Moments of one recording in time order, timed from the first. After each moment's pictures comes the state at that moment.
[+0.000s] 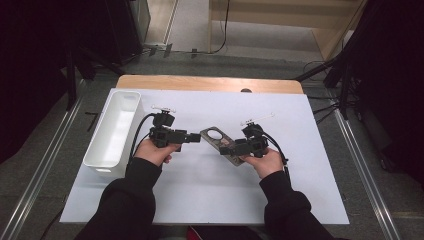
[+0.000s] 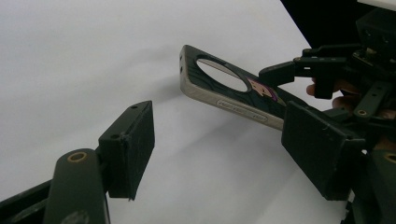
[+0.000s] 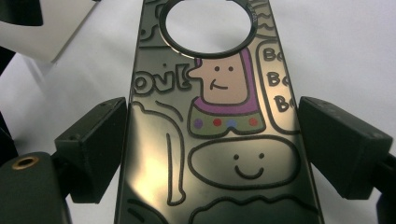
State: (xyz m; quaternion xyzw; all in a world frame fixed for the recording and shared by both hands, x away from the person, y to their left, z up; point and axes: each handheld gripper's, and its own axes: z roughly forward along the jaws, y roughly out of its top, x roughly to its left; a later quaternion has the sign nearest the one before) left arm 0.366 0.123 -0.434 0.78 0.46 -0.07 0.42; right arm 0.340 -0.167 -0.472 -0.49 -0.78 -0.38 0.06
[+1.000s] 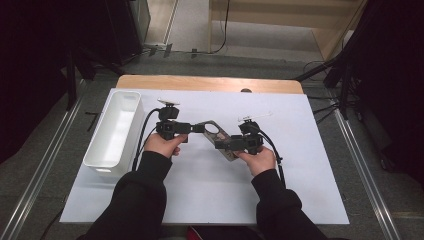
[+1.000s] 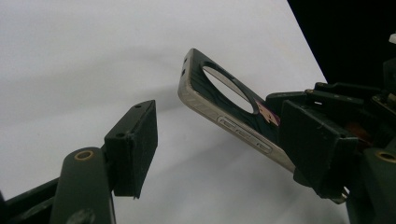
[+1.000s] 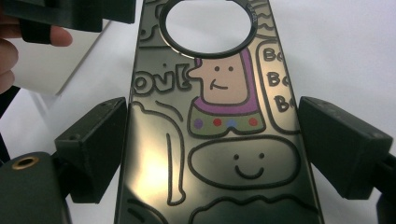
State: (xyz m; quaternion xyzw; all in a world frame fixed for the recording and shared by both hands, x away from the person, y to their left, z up) left arm 0.389 0.108 -0.438 0.75 0.52 -0.08 0.41; right arm 0.348 -0.156 -0.473 -0.51 -0.76 -0.41 0.04
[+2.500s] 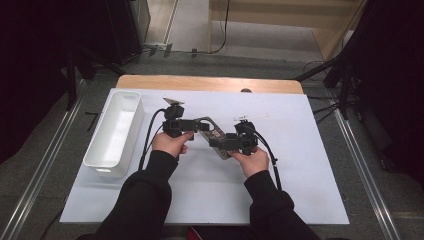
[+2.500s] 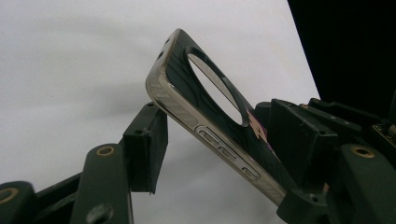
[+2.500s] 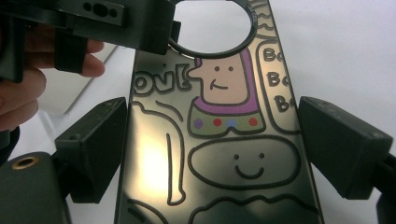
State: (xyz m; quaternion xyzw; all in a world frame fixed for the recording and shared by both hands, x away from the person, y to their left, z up) left arm 0.397 0.094 -0.443 0.72 0.55 -0.11 0.40; right arm 0.345 -0.140 -0.472 -0.51 -0.74 -0.44 0.03
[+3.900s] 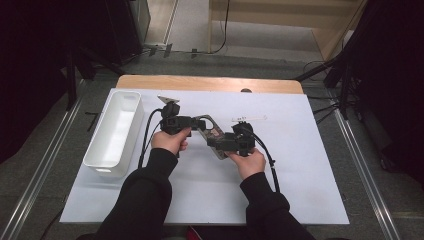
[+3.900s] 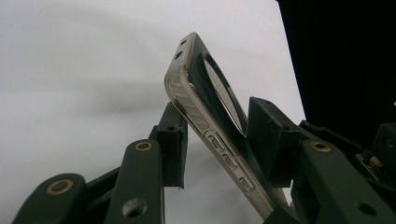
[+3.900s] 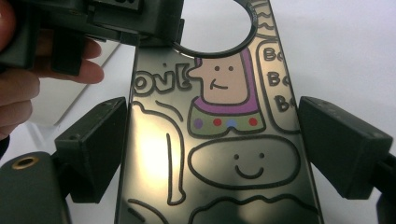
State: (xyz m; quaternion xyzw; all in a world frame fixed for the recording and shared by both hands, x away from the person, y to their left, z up) left arm 0.406 0.102 -0.447 0.68 0.59 -0.15 0.41; right arm 0.342 -0.132 -0.475 -0.52 -0.73 -0.45 0.00
